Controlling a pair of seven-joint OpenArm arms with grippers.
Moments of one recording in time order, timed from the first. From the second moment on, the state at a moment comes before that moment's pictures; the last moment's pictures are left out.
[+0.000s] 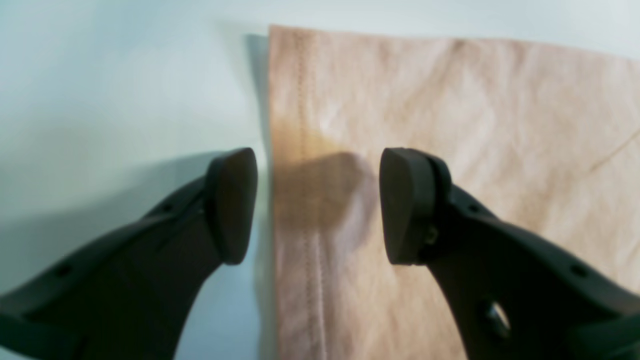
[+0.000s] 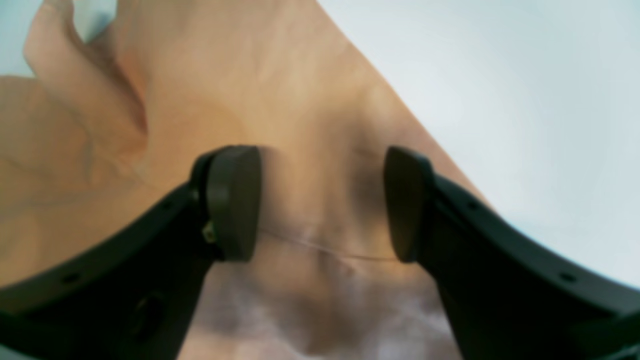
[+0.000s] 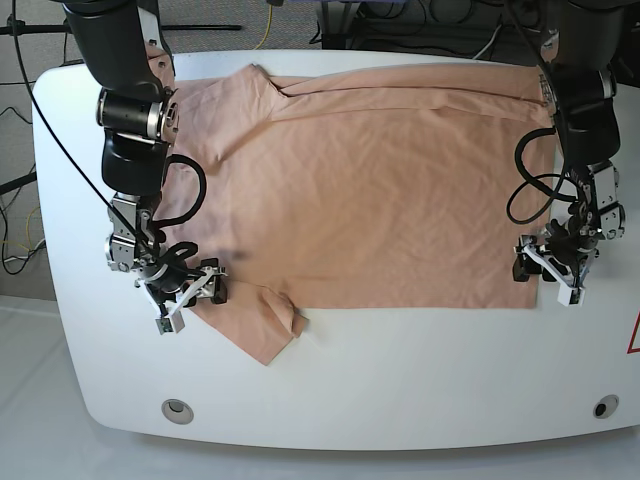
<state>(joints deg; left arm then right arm) -25.3 -23.2 -14.0 38.8 -10.6 -33.8 22.6 33.3 12.0 12.5 32.5 2.0 33.7 -20.6</state>
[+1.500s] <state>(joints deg) -24.4 -23.3 -14.3 39.9 -10.6 -34.2 22.6 33.1 12.0 12.6 32.6 1.6 34.0 -19.9</state>
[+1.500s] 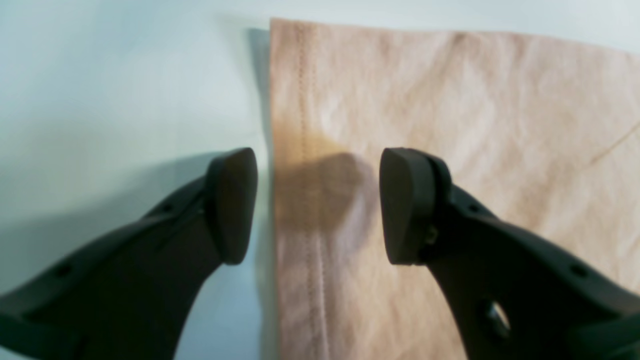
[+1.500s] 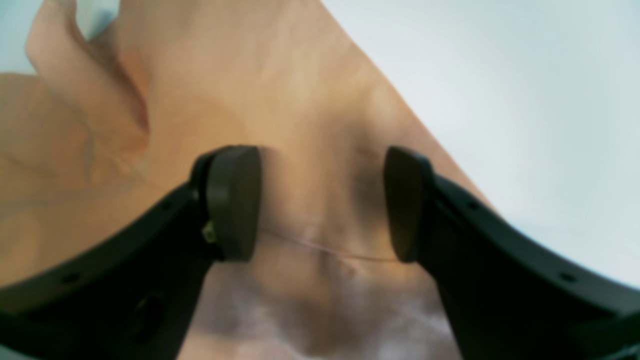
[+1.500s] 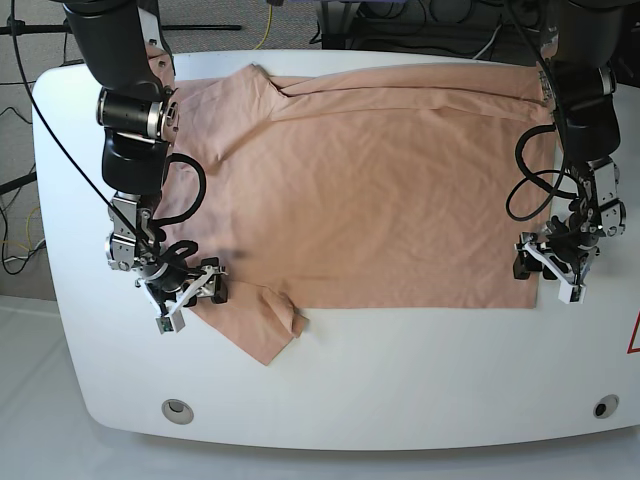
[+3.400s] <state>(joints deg) -23.8 -22.5 -13.9 41.0 -10.8 -34.2 23.0 32.7 11.4 12.8 32.5 0.7 34.6 -18.2</state>
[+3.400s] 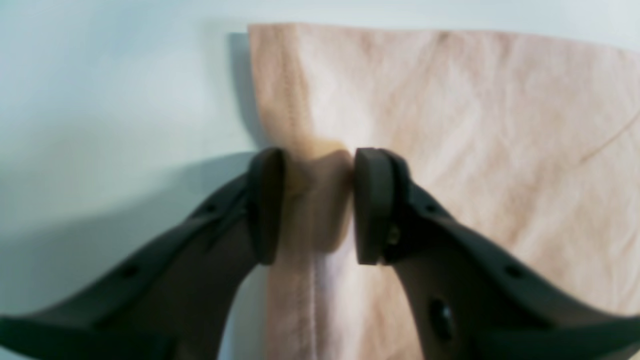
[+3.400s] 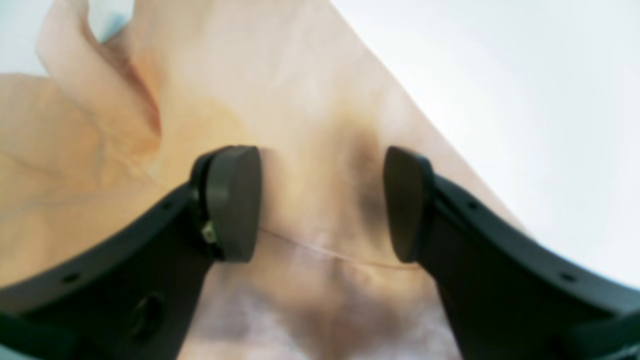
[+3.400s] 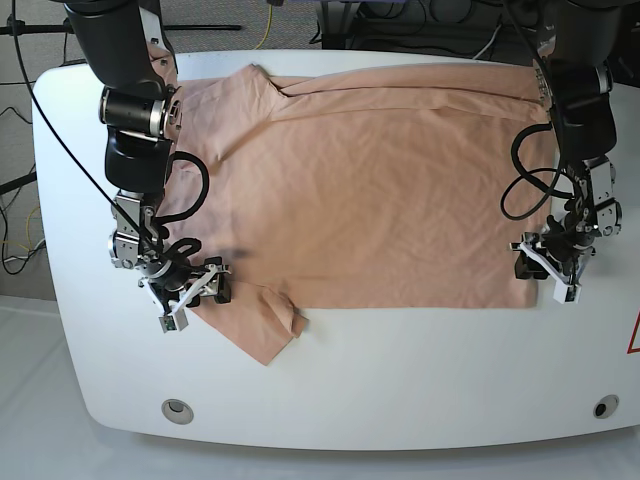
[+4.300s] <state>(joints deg) -23.5 -22.5 -13.5 41.8 -10.6 -34.4 22.7 32.8 11.4 12.9 32.5 0.5 35.1 -18.1</state>
